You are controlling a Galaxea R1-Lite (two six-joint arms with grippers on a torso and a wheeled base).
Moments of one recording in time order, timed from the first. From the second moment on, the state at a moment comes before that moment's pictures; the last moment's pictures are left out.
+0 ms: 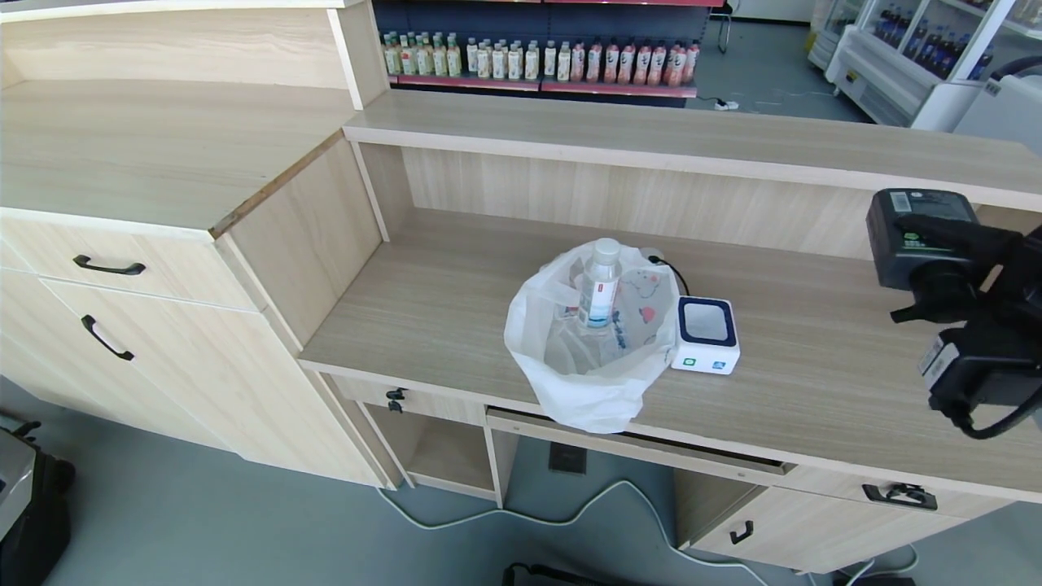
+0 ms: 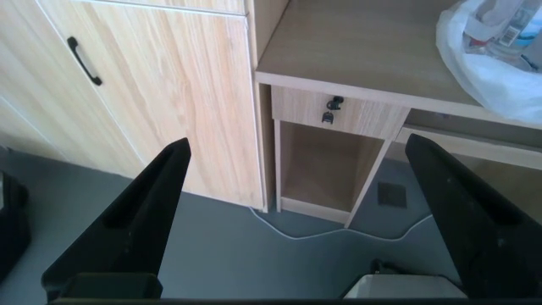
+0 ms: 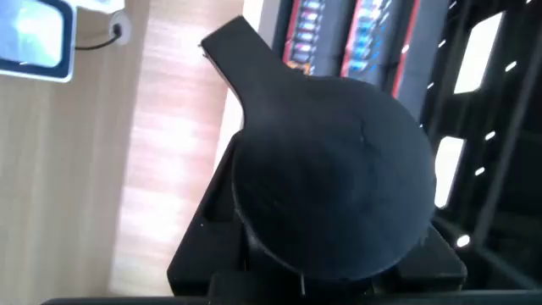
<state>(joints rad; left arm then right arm) 0.00 0.00 0.00 -0.05 0.04 0.02 -0.03 1.31 -0.56 -0.92 0.49 -1.88</state>
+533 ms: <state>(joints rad) 0.00 0.00 0.00 -0.05 0.04 0.02 0.60 1.29 -0.52 -1.10 0.56 -2.36</state>
